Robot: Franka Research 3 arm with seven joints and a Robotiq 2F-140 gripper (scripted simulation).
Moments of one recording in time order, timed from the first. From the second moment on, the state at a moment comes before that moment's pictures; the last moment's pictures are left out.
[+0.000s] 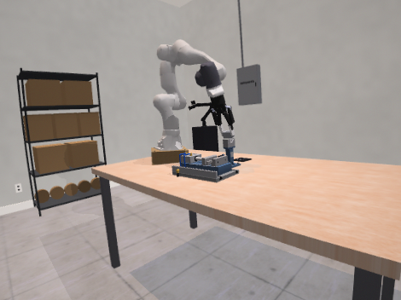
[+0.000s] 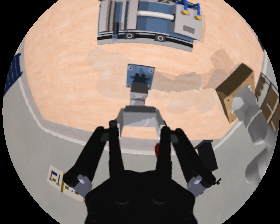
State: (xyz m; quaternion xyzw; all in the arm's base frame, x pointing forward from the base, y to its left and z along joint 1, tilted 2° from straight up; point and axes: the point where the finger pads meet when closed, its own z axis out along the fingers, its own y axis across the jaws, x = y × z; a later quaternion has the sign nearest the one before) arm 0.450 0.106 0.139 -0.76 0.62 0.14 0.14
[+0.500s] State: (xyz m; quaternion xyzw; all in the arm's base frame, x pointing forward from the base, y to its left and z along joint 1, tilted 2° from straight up) arm 0.451 0.109 0.139 -0.77 0.63 0.07 0.09
